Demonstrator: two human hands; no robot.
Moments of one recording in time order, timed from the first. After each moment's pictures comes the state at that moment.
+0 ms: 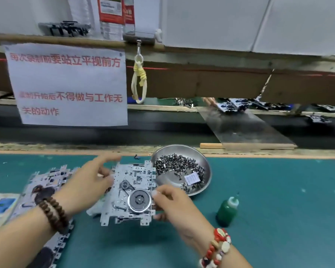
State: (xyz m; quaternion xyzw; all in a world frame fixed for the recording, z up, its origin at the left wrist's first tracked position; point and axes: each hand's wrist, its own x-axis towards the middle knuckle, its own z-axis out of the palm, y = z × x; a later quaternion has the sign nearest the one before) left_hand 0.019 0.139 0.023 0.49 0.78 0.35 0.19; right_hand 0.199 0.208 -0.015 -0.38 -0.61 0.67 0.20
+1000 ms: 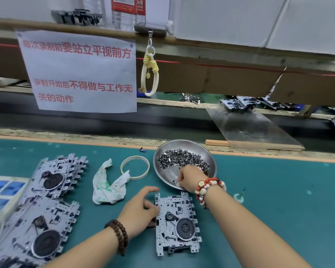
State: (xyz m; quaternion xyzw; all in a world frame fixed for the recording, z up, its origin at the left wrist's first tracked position) left_hand 0.086 0.154 -0.069 0.40 0.72 0.40 0.40; right_hand 0.184 0.307 -0.037 -0.47 -0.85 0.21 -0.10
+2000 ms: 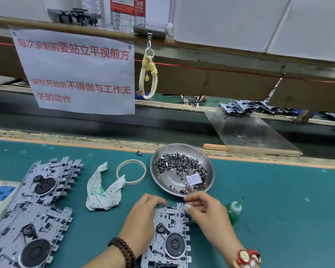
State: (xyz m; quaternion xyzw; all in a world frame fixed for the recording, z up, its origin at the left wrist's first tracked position) left_hand 0.103 0.160 -0.079 0.56 0.73 0.36 0.18; right_hand 0.257 0.243 -0.057 -0.47 -0.72 0.44 0.25
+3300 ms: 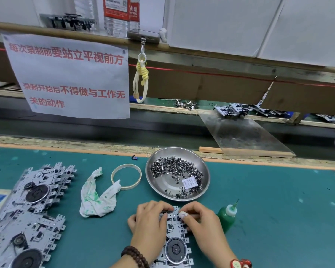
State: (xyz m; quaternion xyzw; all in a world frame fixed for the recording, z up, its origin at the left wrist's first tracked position) left_hand 0.137 0.171 -0.071 0.47 0.80 0.32 0.19; right_hand 0.258 0.236 -0.066 -0.48 -0.70 0.46 0.25
